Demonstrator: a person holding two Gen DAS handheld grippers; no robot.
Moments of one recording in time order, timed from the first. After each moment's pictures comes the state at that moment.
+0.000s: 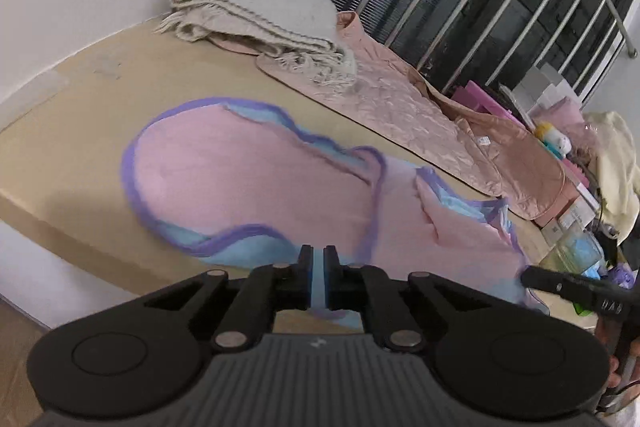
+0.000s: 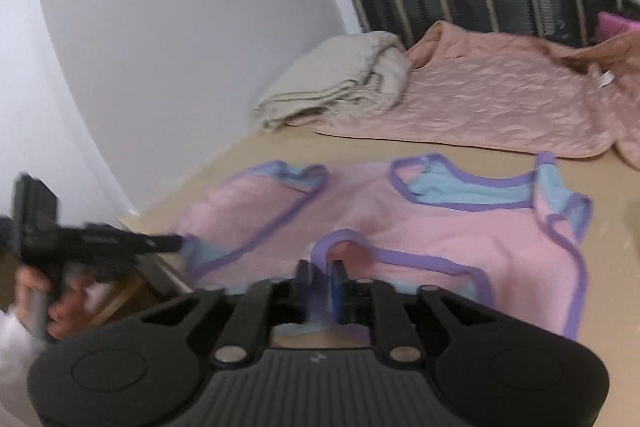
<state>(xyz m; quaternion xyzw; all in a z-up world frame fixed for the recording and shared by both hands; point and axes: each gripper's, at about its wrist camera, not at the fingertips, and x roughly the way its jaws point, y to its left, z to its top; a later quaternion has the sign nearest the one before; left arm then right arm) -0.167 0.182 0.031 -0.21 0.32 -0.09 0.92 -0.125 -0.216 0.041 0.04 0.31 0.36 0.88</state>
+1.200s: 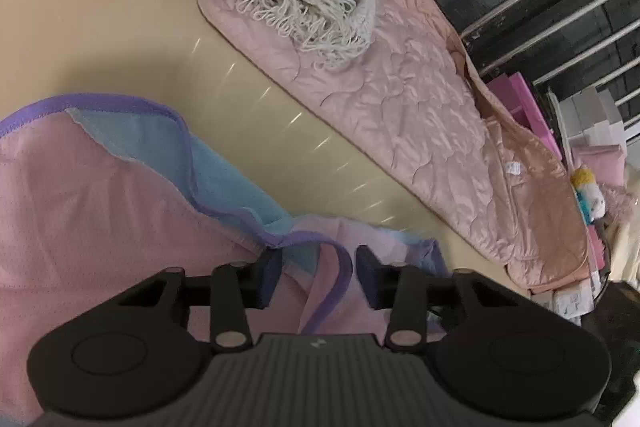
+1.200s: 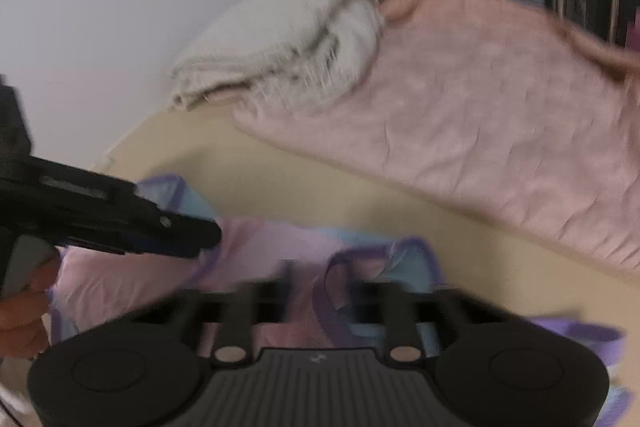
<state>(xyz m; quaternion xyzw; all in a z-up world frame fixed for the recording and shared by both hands) 0.045 0.138 0.029 -0.31 0.46 -0.08 0.83 0.061 -0.130 0.024 0.00 0.42 0.31 0.85</state>
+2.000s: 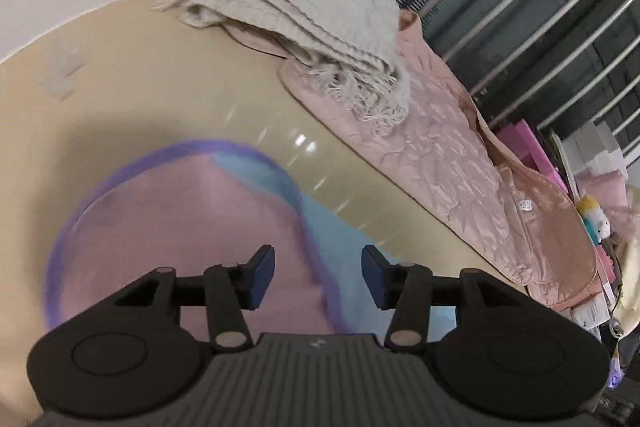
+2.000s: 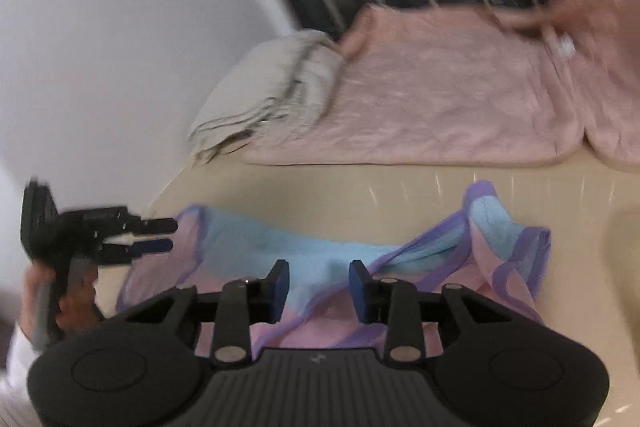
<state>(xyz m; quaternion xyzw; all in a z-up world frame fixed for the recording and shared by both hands) -0.007 0.193 0.040 -0.29 0.40 -0.03 0.87 -0.018 -0.235 0.037 0.14 0.39 0.29 0.86</state>
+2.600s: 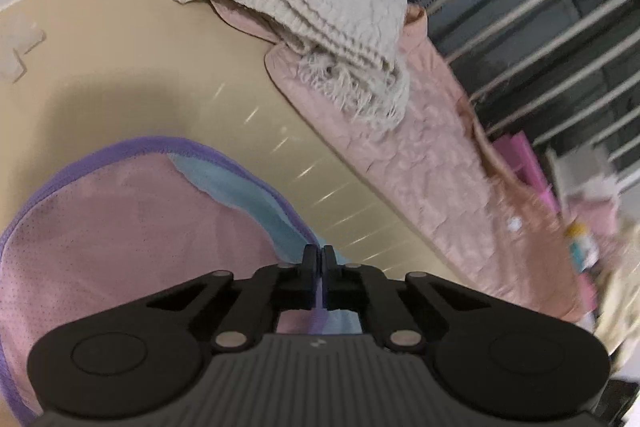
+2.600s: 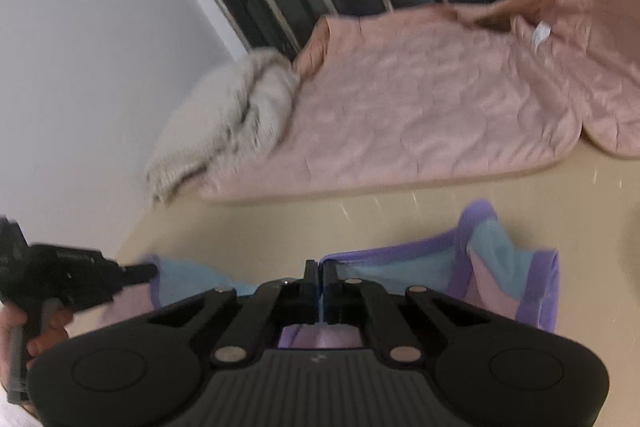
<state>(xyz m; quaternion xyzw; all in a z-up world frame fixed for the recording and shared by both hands) 0.016 0.196 0.031 -0.36 0.39 -0.05 0.84 0.007 -0.224 0.029 0.17 0.34 0.24 0.89</state>
